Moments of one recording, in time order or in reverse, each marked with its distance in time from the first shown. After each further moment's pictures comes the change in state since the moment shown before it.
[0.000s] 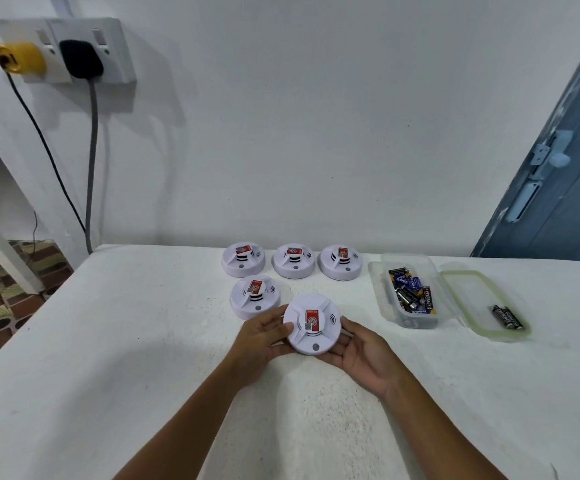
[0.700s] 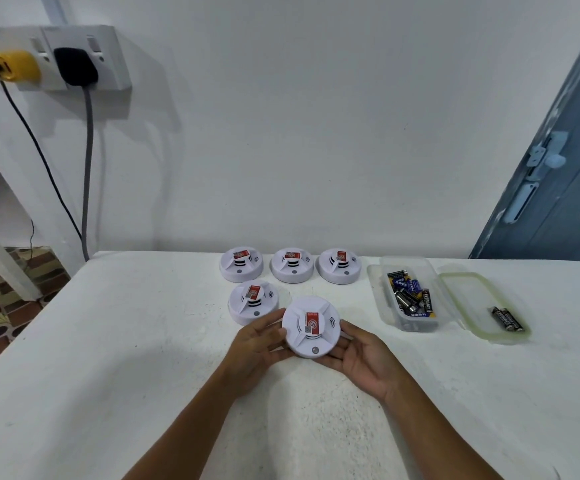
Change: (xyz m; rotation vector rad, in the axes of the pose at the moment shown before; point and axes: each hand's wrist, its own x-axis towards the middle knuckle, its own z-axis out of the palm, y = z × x) left_hand 0.001 -0.003 -0.008 -0.160 -0.025 -0.020; right_hand 0.002 -0.002 0.002 -0.016 -0.004 0.012
